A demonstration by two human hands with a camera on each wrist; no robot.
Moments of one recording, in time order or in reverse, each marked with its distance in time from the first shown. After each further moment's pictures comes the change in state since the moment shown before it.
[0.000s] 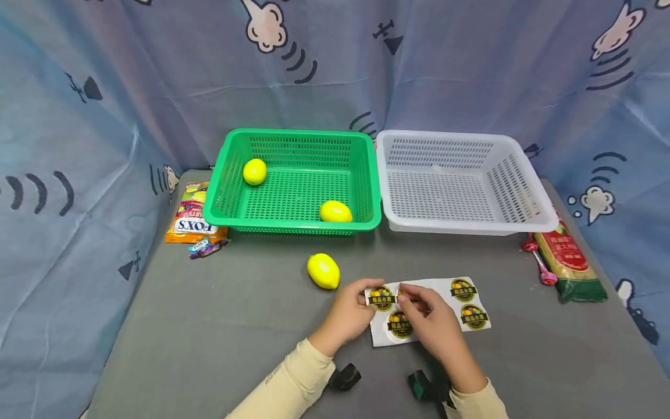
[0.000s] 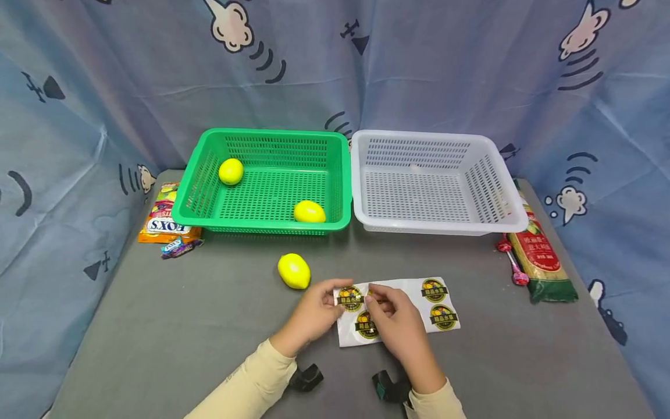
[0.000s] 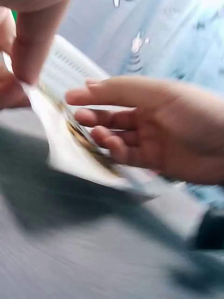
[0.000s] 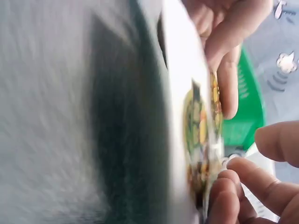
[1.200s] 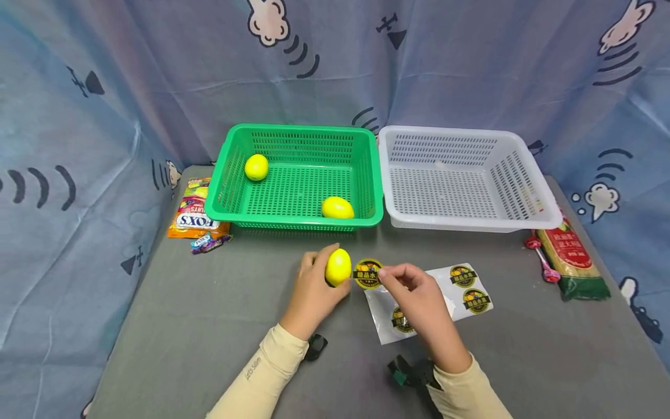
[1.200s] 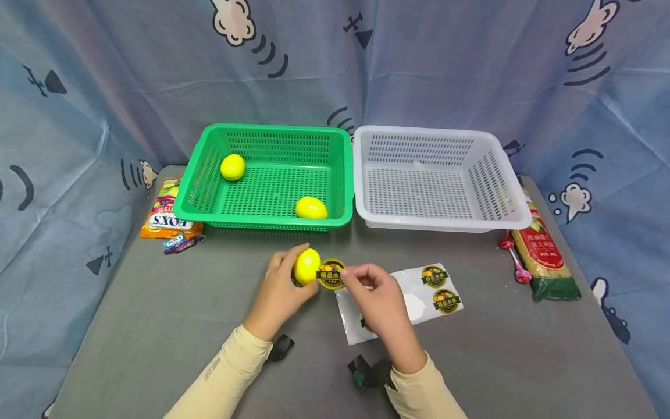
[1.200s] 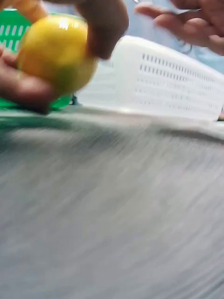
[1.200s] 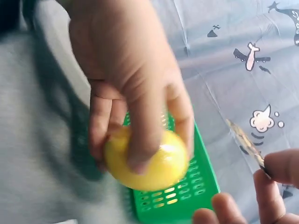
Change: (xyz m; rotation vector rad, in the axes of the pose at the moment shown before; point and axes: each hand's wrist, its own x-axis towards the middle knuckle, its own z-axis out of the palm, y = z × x) left_hand 0.003 -0.008 -0.060 0.384 0.308 0.102; right_hand 0.013 -0.065 0.004 0.327 -0.025 0.093
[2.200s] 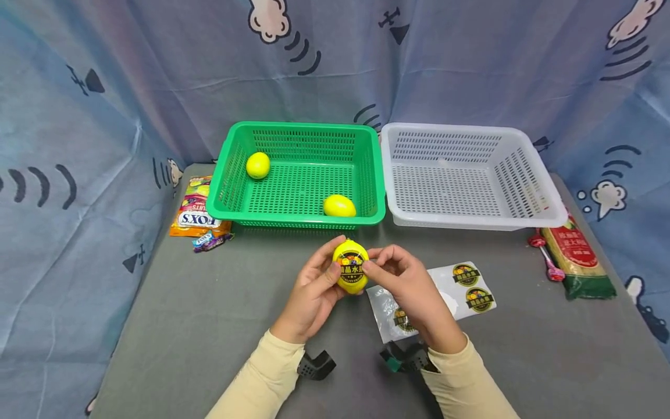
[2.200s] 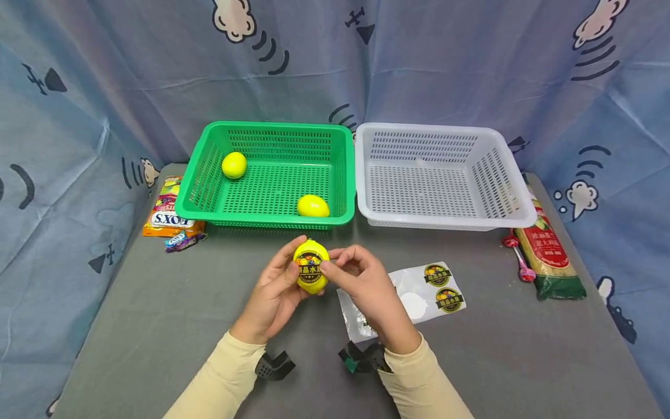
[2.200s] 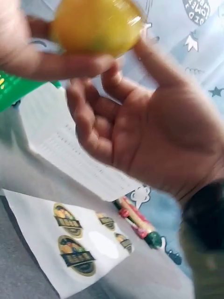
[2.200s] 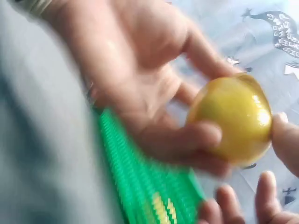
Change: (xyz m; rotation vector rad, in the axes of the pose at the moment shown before) left_hand -0.011 0.027 -0.021 -1.212 -0.299 -0.034; right_hand 0.015 -0.028 0.009 0.138 -0.186 -0.076
